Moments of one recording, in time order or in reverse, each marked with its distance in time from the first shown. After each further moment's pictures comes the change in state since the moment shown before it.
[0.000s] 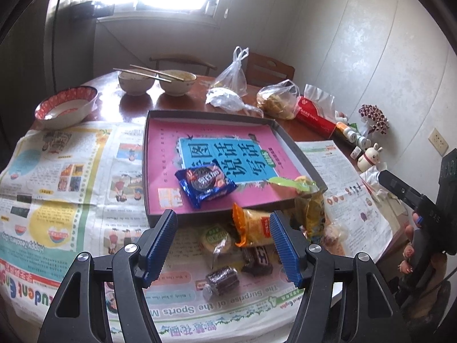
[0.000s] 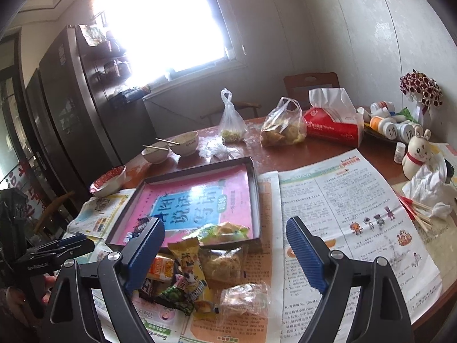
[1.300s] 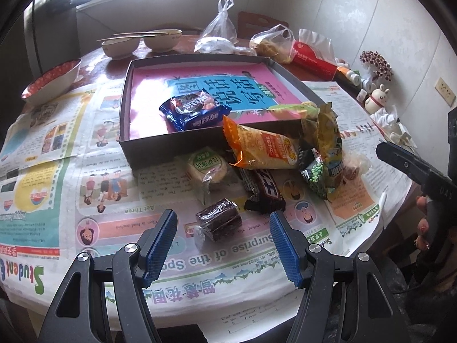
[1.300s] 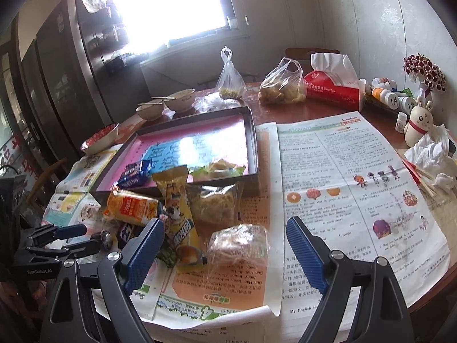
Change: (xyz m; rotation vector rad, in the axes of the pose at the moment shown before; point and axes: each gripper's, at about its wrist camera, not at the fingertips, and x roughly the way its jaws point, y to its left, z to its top) left arm 0.035 -0.015 -0.056 0.112 0.175 0.053; right arm 0.018 0.003 -0.056 -0.049 0.144 -0.023
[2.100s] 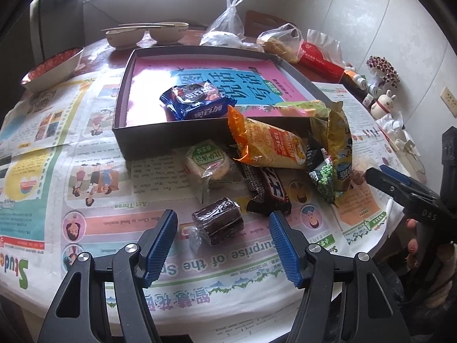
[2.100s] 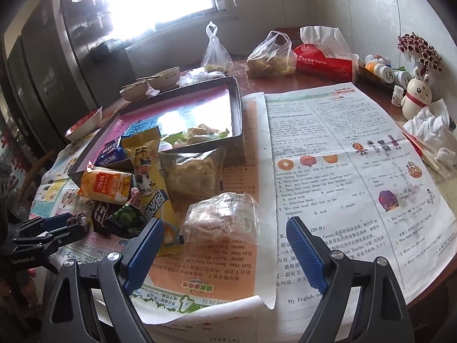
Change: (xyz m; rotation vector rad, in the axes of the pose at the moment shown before) left arm 0.017 0.002 -0.002 -0.047 0.003 -0.015; right arm 0.028 -0.013 -0.020 0.033 0.084 -0.041
